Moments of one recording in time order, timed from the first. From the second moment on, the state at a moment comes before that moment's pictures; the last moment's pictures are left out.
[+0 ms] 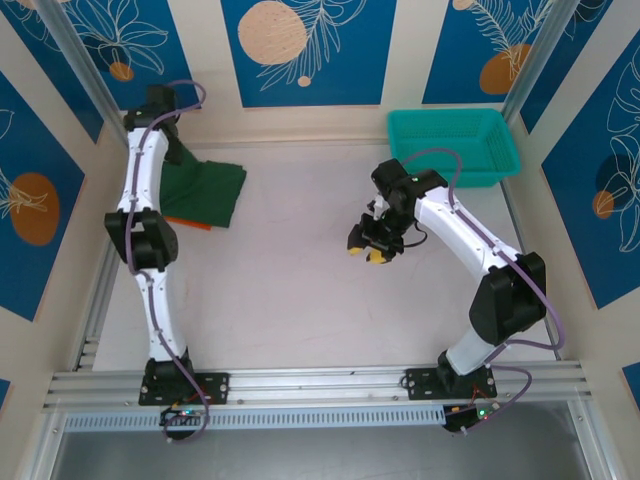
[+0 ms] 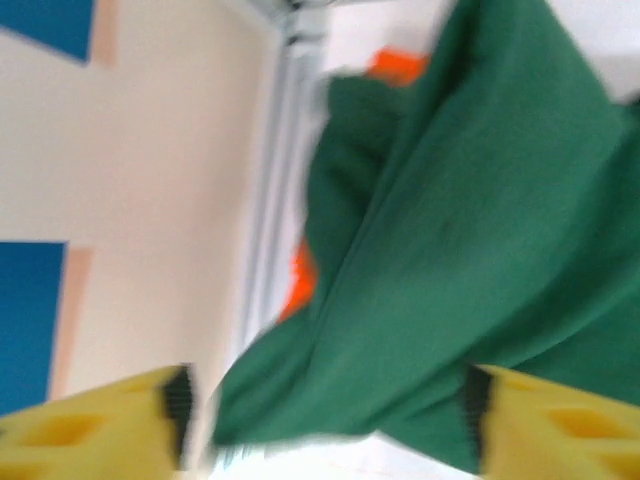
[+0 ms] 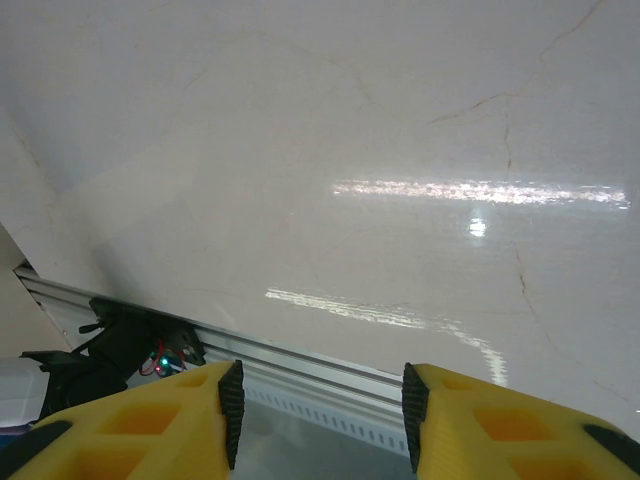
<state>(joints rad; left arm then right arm) 0.06 2.35 2.52 -1.25 -0.53 0.08 0.43 1.61 1.45 -1.27 -0.47 0.62</state>
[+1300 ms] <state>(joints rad) 0.00 0.88 0.72 -0.53 -0.34 -0.28 0.32 0.99 0.80 -0.63 0.34 0.42</state>
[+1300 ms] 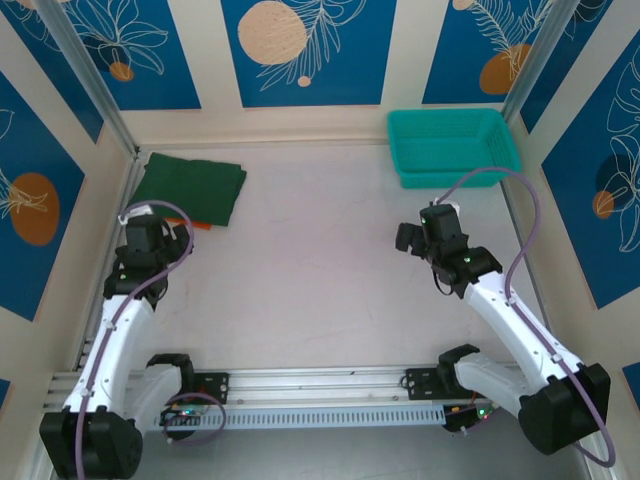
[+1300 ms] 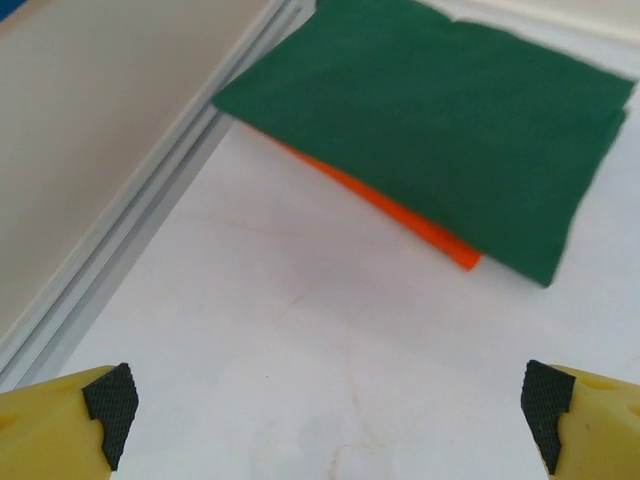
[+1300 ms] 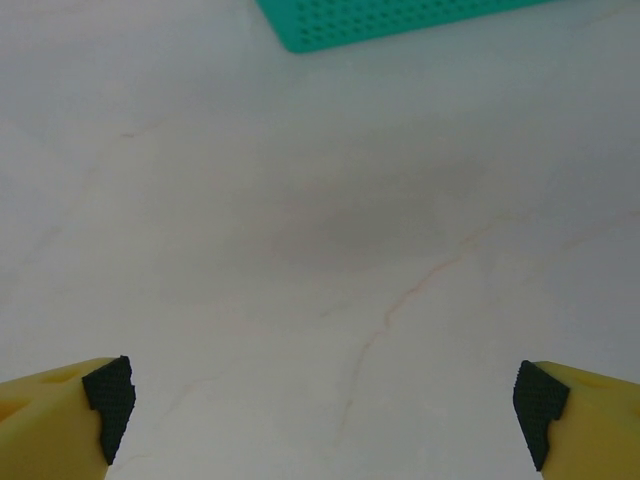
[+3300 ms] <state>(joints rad) -0.10 1.52 0.38 0.69 -0.18 0.03 0.01 1.51 0.33 0.76 -0.25 0.06</state>
